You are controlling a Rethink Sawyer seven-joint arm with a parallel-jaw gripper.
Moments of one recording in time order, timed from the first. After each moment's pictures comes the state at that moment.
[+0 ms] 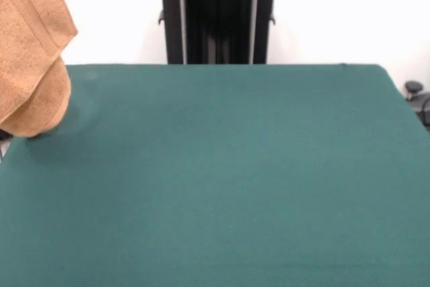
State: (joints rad) arm -0.61 -1.00 -0.07 1.39 -0.42 1.46 1.51
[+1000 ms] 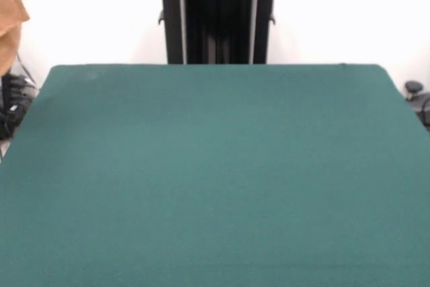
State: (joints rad) arm -0.80 -1.03 -0.04 1.39 -0.38 1.46 1.51
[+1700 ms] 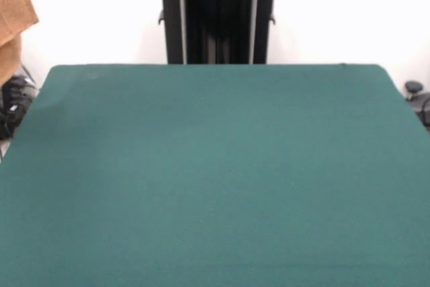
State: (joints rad) arm -0.71 -1.05 -0.04 1.41 -0.38 1.46 1.51
